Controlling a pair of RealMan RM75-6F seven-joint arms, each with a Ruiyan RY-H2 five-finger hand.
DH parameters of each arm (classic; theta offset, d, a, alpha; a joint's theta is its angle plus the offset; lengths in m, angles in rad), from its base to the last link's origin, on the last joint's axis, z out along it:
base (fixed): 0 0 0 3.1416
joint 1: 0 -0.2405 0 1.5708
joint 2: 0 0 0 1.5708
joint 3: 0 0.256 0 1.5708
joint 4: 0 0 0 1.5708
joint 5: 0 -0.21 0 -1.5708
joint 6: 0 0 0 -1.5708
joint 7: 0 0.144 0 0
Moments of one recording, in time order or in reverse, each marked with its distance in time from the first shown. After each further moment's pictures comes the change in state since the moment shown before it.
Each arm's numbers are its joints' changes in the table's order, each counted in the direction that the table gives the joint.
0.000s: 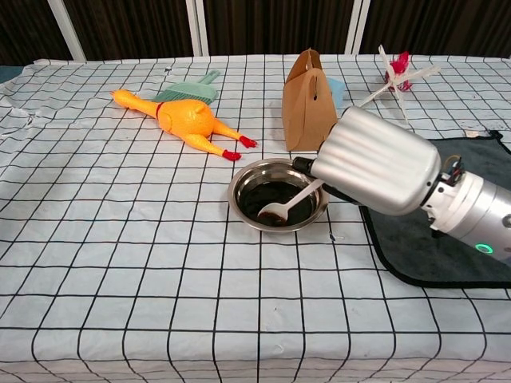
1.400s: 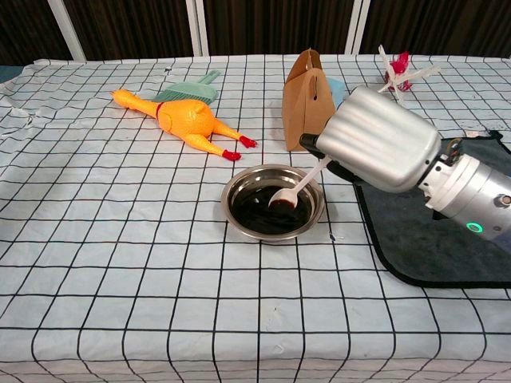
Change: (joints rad) left arm 0.001 0.000 -0.001 -0.001 0.004 0.003 0.003; right arm 0.007 -0.011 0.040 -0.057 -0.042 -0.002 0.049
